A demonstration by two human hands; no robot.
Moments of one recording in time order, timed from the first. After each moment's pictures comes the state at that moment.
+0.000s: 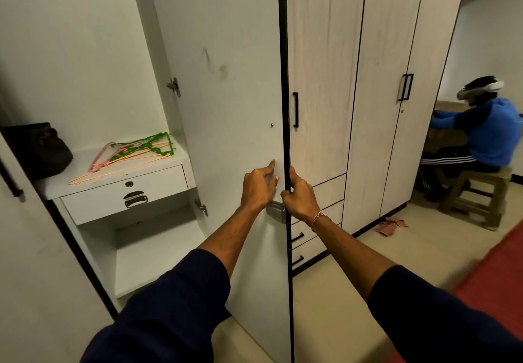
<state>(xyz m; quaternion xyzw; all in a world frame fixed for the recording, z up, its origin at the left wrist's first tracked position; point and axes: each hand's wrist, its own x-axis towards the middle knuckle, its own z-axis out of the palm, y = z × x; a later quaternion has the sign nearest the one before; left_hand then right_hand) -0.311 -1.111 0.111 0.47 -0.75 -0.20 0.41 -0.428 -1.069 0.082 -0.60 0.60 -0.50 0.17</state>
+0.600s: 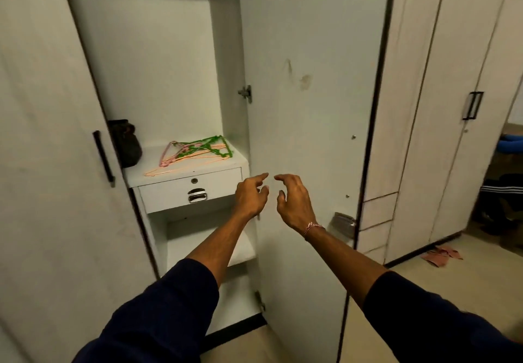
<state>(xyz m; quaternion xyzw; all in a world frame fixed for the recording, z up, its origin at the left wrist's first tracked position) -0.105 -1.137 0.113 0.54 -0.69 -0.19 0.44 -0.232 -1.109 0.090 -0.68 0.54 -0.48 0.04</state>
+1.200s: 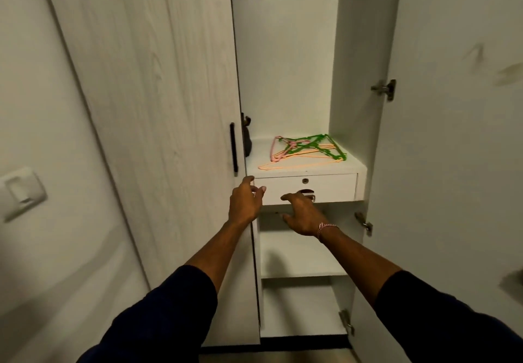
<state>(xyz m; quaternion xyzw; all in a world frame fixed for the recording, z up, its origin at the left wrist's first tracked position) 0.203 -1.152 0.102 0.68 -0.53 -0.11 0.49 0.038 -1.190 0.081 -0.85 0.46 -0.23 0.15</state>
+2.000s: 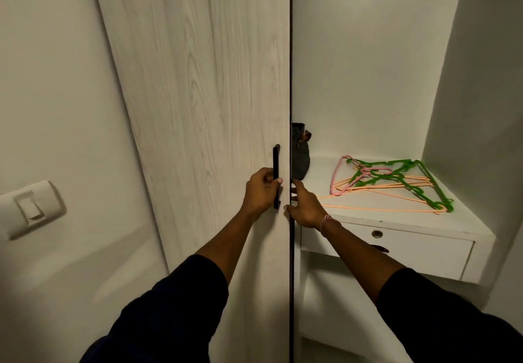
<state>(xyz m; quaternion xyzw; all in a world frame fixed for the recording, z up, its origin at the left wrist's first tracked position) 0.315 -1.316 0.145 0.66 -0.48 -0.09 0.57 0.198 -1.397 0.115 -0.84 0.33 -0.27 0.34</state>
